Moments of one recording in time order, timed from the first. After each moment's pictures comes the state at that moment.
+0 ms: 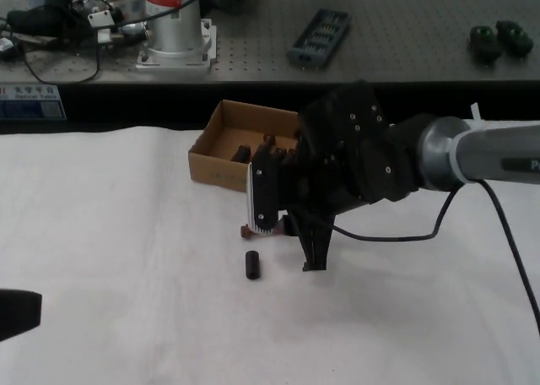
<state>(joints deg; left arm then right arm) 2.9 36.2 -40.6 51.1 38.3 7.1 39.9 112.9 -72.3 15.1 -4.6 -64.0</state>
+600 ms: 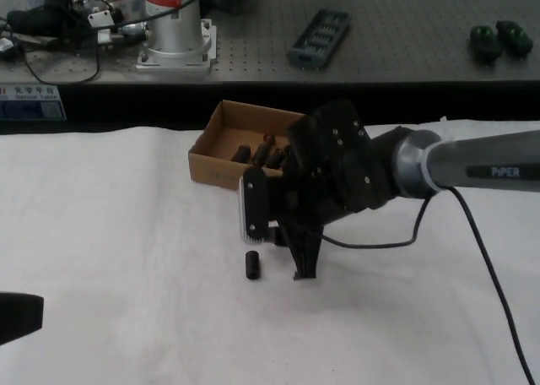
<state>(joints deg) 2.9 36.2 -40.4 50.9 38.3 7.1 40.0 118.8 -77.8 15.1 -5.5 -64.0</state>
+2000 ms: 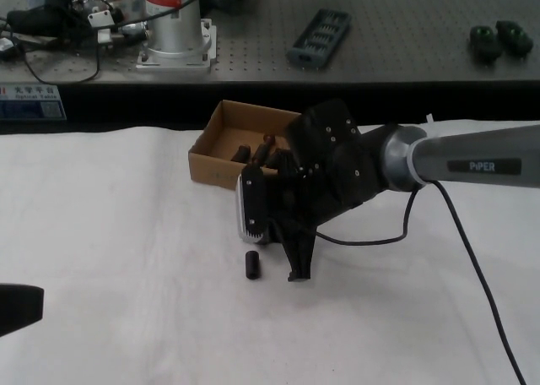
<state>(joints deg) 2.9 36.2 -40.4 49.2 38.3 7.1 38.6 122.8 -80.7 19.0 -12.2 -63.9</state>
